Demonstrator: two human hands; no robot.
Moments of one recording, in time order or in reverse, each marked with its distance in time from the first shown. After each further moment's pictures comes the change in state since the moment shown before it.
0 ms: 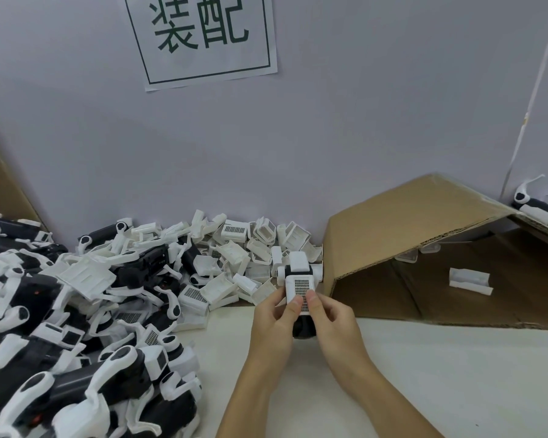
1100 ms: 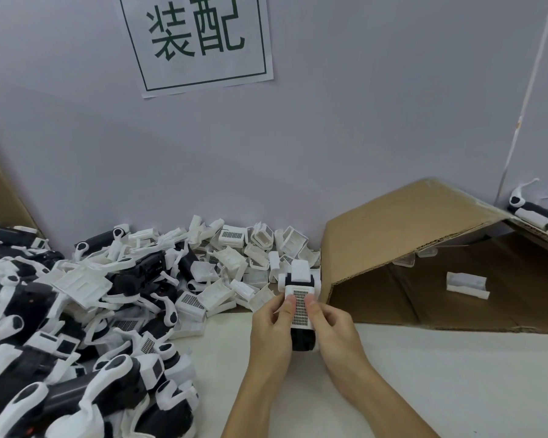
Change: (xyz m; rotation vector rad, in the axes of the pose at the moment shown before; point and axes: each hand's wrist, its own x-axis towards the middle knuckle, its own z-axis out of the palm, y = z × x) left_hand 0.000 0.001 0.006 0.026 0.095 0.034; right_hand 0.003 -0.002 0.000 0.093 0.004 0.122
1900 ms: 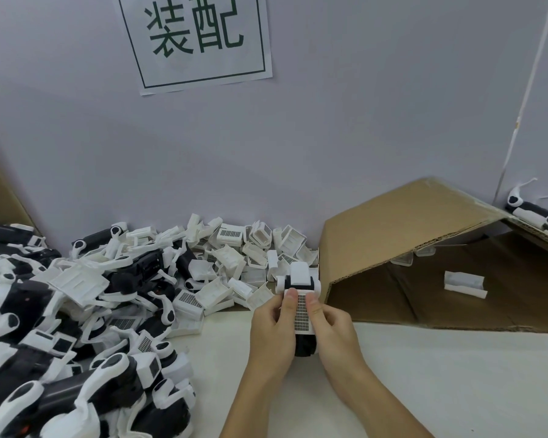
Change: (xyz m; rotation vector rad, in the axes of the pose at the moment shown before) left_hand -0.004 0.008 0.004 0.058 -0.025 0.045; right_hand -0.007 -0.005 0.003 -0.055 0.052 -0.023
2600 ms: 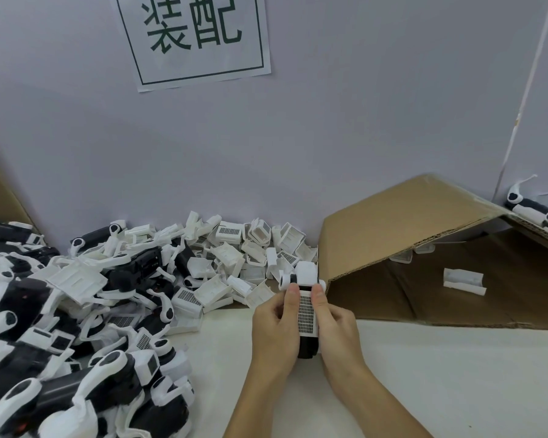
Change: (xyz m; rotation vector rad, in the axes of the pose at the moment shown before) left_hand -0.004 0.003 0.008 0.040 0.035 0.041; right_hand -0.001 -0.001 0.001 0.078 0.090 0.033
